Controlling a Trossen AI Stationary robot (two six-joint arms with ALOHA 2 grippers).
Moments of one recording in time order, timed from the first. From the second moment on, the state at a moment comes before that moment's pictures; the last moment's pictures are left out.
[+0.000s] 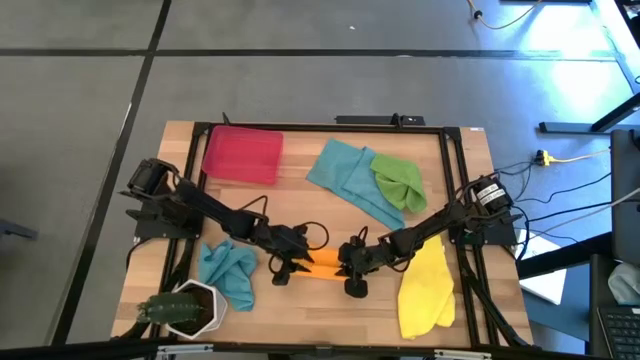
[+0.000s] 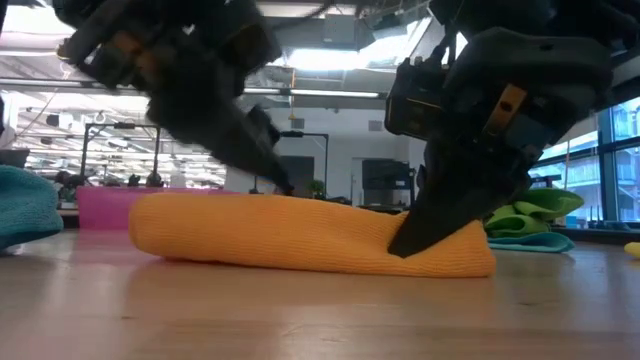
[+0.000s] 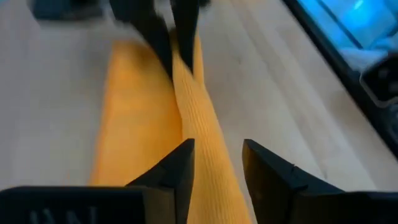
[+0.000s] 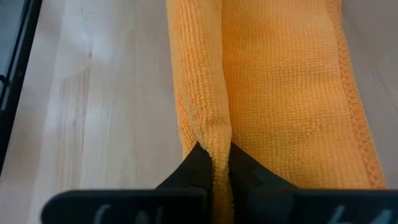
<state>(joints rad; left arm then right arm) -0.28 1.68 0.75 0.31 0.09 -0.14 0.39 1.90 0.83 0.25 0.08 0.63</state>
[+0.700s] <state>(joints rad) -0.30 1.59 0.76 0.38 -0.05 -0.10 0.39 1.90 0.83 0.25 0.08 0.63</state>
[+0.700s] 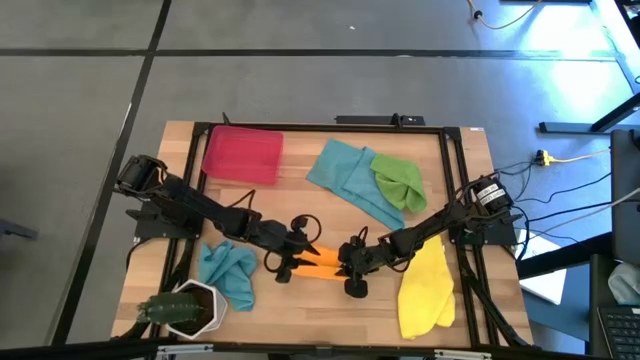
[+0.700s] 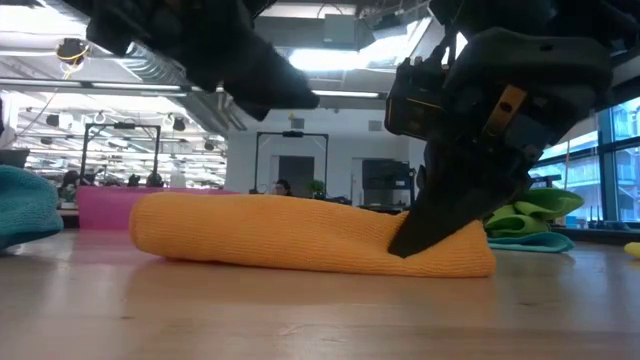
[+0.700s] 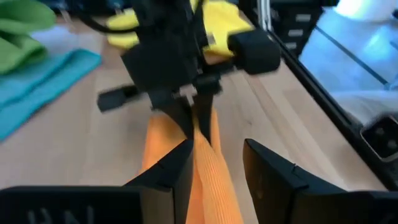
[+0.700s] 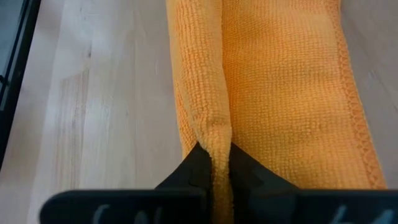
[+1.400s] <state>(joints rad) -0.39 1.63 0.84 0.41 -0.17 -0.09 0.39 1.90 0.83 0.25 0.09 0.62</state>
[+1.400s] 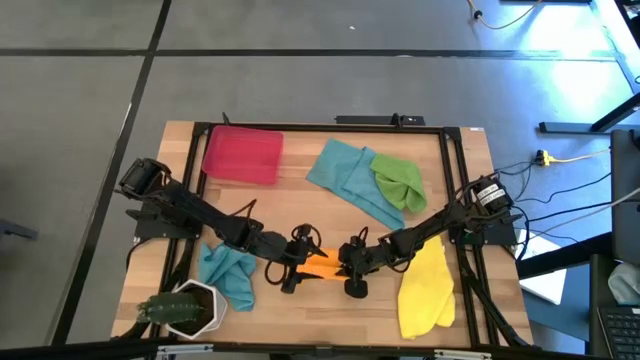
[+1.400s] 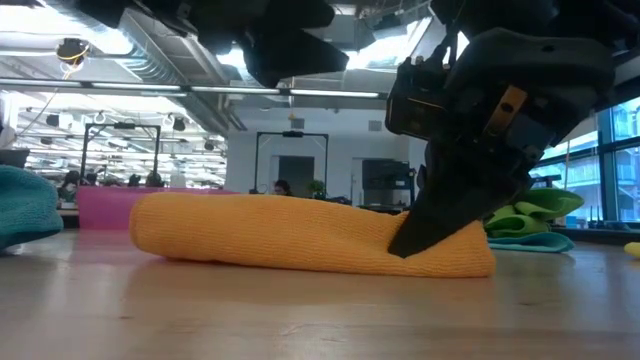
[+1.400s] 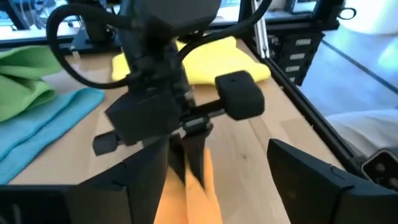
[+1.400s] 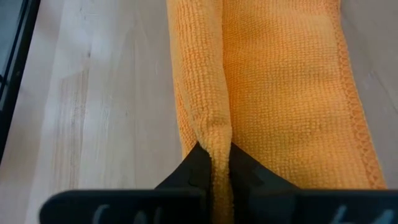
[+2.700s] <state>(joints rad) -0.44 1.90 0.84 0.43 -0.50 -0.38 0.39 1.90 0.83 0.25 0.08 0.63</state>
